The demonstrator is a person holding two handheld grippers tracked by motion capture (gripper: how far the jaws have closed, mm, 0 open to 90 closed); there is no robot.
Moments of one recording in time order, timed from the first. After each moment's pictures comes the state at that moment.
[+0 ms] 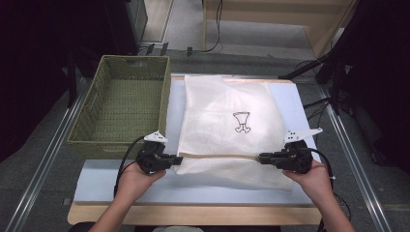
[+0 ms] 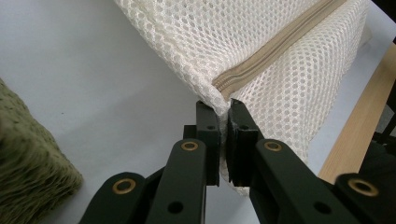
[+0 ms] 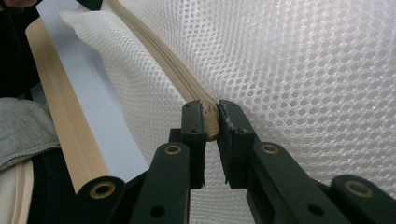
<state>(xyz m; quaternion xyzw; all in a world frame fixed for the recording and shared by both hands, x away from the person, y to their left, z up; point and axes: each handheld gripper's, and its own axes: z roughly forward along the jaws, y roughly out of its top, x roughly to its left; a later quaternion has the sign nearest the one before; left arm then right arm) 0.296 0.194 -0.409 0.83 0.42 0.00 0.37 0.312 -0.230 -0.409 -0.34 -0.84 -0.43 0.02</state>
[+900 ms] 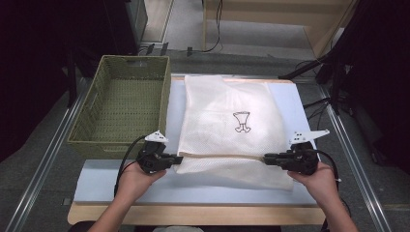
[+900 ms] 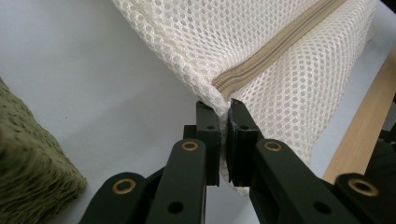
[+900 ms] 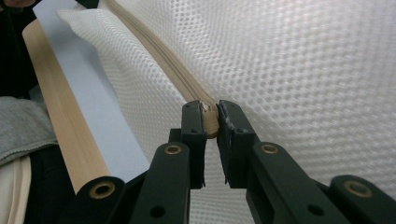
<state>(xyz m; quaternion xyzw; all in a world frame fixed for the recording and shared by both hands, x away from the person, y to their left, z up) 0.298 0.195 -0.409 0.83 0.42 0.01 0.37 0.307 -0.246 -0.408 -0.35 -0.83 -0.43 0.01</state>
